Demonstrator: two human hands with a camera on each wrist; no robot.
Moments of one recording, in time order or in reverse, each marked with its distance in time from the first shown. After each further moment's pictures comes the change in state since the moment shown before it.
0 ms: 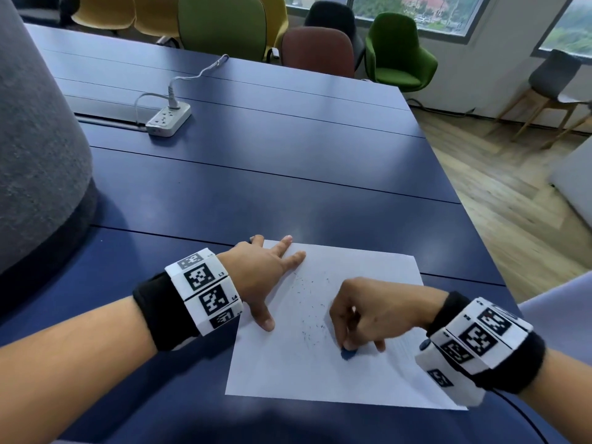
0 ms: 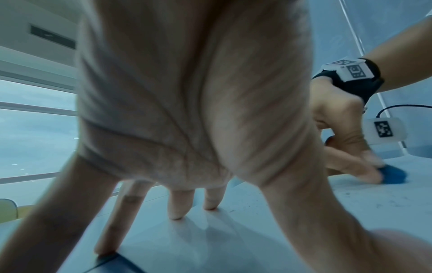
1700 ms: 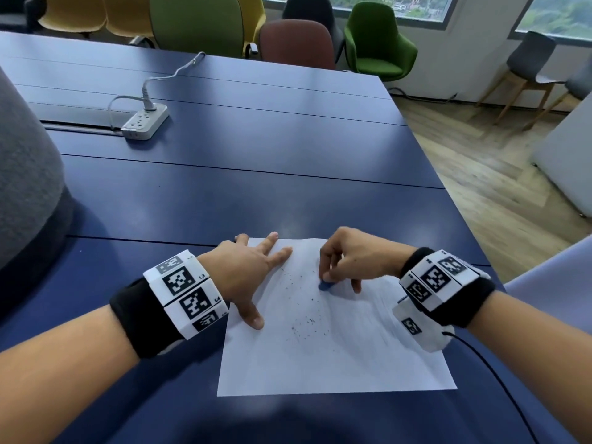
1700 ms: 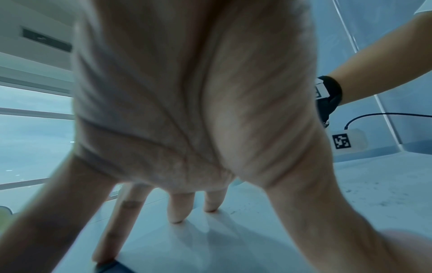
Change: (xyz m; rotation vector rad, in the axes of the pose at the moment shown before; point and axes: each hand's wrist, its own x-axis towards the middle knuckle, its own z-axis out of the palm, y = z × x) left_hand 0.001 0.002 -0.004 0.046 -0.036 -0.016; right_hand 0.025 0.016 -0.034 0.127 0.291 0.050
